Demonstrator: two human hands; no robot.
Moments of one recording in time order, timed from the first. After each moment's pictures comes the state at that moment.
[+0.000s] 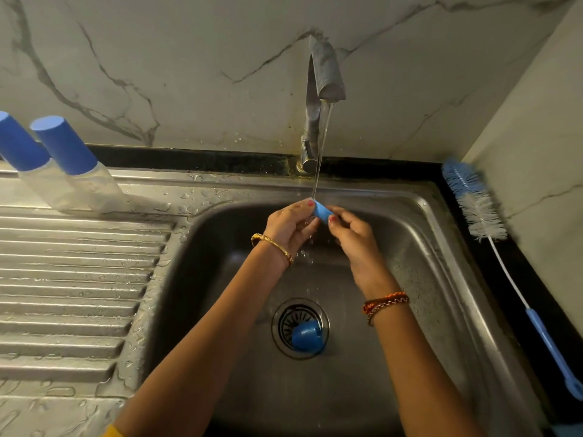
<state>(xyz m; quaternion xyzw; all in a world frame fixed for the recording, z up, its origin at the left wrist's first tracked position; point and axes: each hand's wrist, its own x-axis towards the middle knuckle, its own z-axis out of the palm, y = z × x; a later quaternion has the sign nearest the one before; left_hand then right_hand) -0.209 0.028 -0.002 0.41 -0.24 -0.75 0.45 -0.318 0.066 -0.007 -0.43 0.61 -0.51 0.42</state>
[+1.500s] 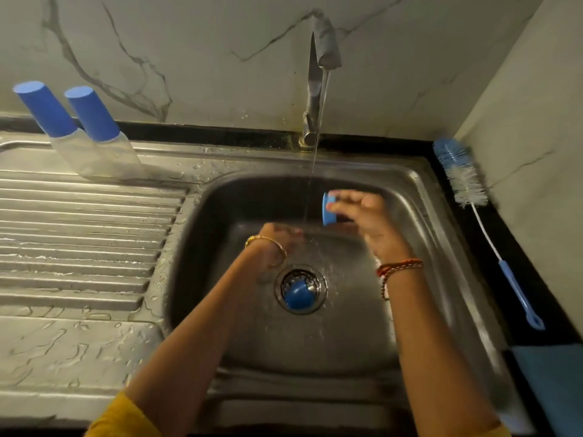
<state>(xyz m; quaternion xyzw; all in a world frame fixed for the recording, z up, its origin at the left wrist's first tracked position) -0.179 0.069 -0.057 0.59 -0.51 -0.59 0.22 -0.333 0.105 0.005 -0.43 0.60 -0.48 0.48</state>
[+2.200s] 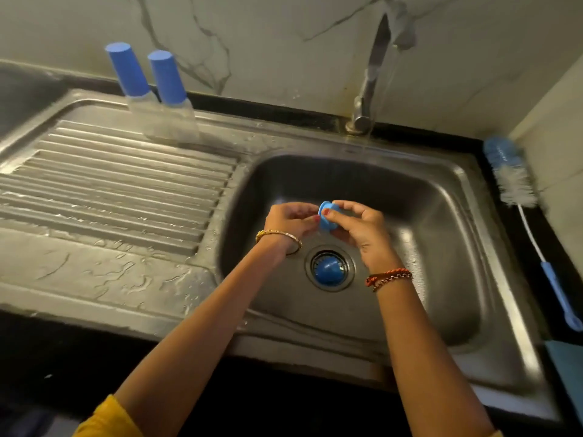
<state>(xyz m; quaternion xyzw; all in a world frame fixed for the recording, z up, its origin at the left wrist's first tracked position) -0.131 0.140 -0.022 0.55 -0.48 -0.55 0.41 -0.261 0.144 -0.019 -0.37 0.62 -0.46 0.52</state>
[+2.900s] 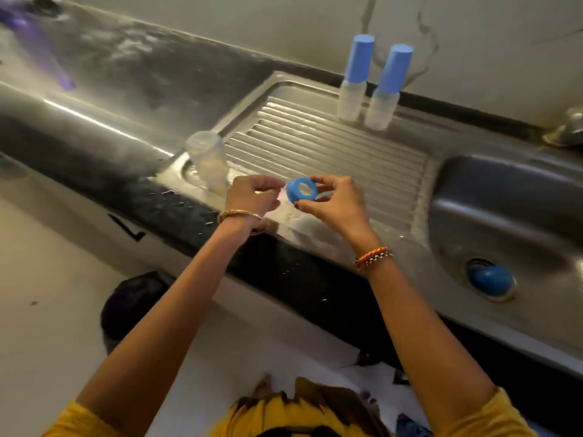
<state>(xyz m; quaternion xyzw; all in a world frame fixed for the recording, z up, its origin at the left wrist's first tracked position) 0.222 0.240 0.006 0.69 -0.39 -0.36 0.50 0.082 0.201 0.008 -0.71 0.52 -0.31 0.37</state>
